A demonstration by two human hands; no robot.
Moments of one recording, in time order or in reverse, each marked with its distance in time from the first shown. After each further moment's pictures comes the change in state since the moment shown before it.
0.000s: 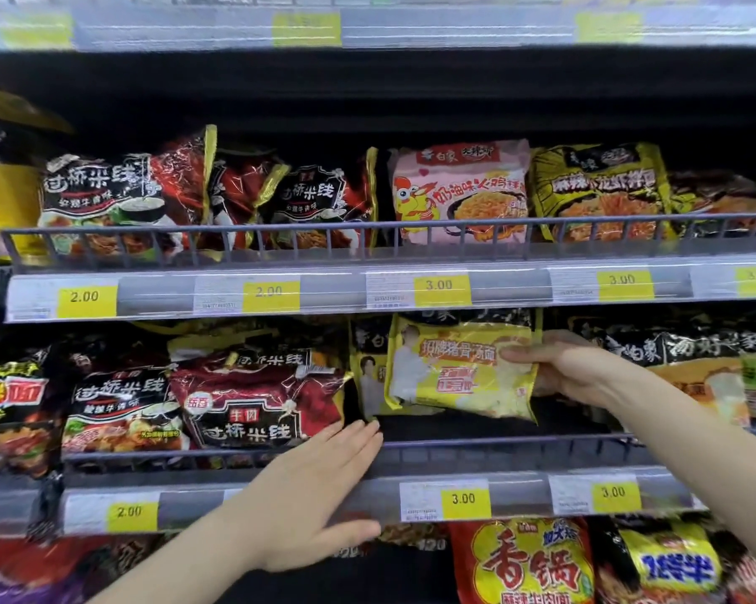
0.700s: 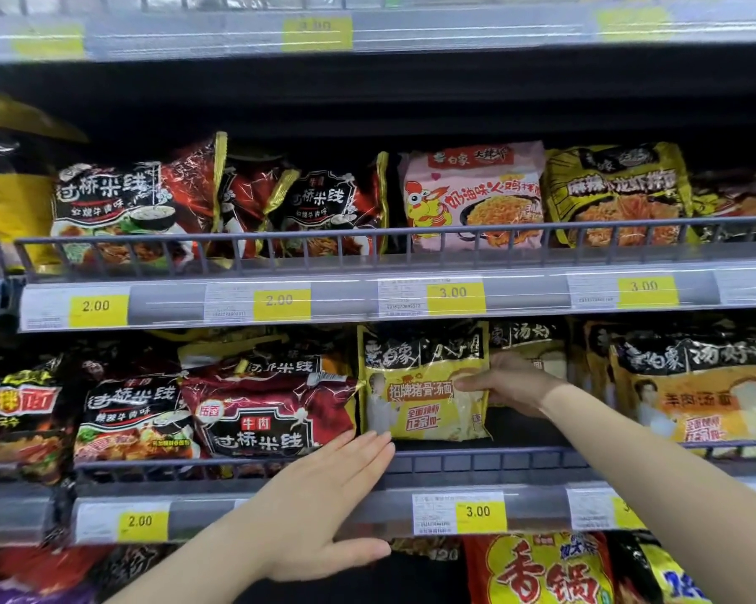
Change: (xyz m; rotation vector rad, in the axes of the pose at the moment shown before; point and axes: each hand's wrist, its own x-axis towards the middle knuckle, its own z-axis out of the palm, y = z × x) left_hand 0.003 -0.014 0.013 0.291 -0.051 0.098; right_hand 0.057 0.031 0.039 -0.278 -0.052 0.058
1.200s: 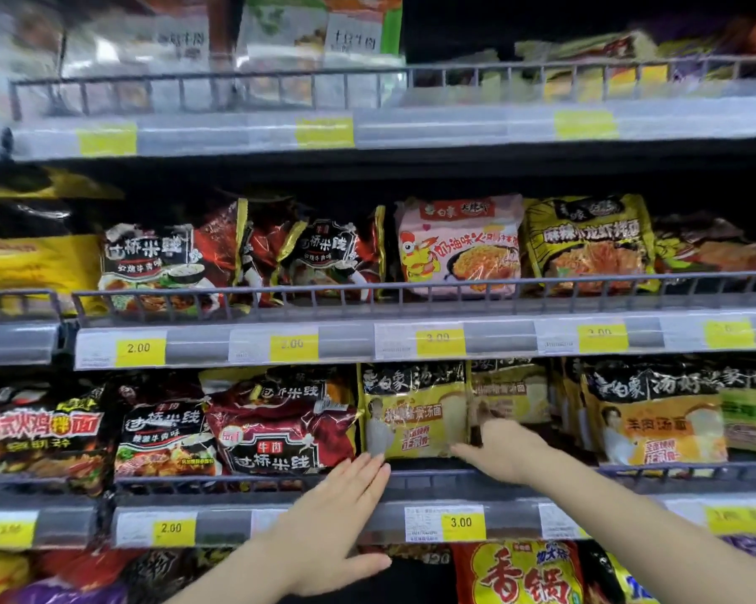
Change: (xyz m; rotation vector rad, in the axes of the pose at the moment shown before) left_hand 0.005 0.018 -0.018 -0.127 -0.140 -0.104; right_hand -0.079 -0.013 0.032 -1.049 0.090 0.094
